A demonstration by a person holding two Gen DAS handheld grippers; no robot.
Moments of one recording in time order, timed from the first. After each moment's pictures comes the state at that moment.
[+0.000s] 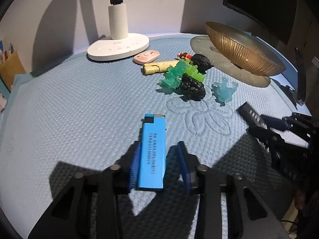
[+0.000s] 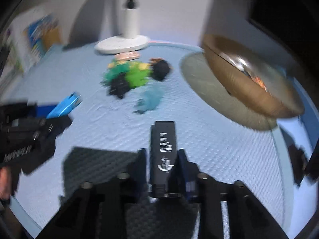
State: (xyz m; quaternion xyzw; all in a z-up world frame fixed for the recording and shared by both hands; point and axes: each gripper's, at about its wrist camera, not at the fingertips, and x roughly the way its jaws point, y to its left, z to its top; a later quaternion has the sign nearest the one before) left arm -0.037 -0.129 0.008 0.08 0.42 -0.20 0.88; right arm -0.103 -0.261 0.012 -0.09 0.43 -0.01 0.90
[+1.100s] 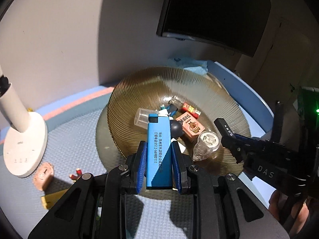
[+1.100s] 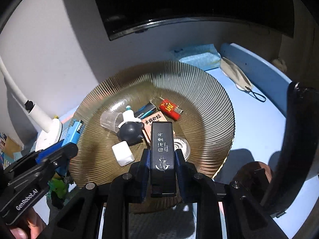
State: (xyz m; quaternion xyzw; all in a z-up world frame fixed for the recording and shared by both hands) left arm 0.080 -0.330 0.088 0.05 0.39 -0.35 0.85; right arm -0.043 -0.473 0.087 0.17 0.39 -0.17 0.89
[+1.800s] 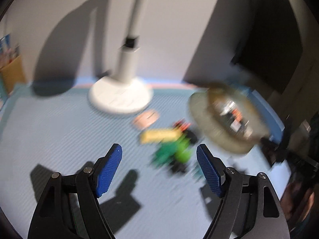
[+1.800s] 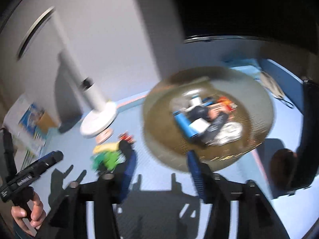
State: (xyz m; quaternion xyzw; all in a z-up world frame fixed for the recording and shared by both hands) left arm 0.011 -0.108 0.079 -0.05 0.38 -0.20 0.90; right arm -0.088 -0.366 0.100 0.14 0.34 -0.03 0.93
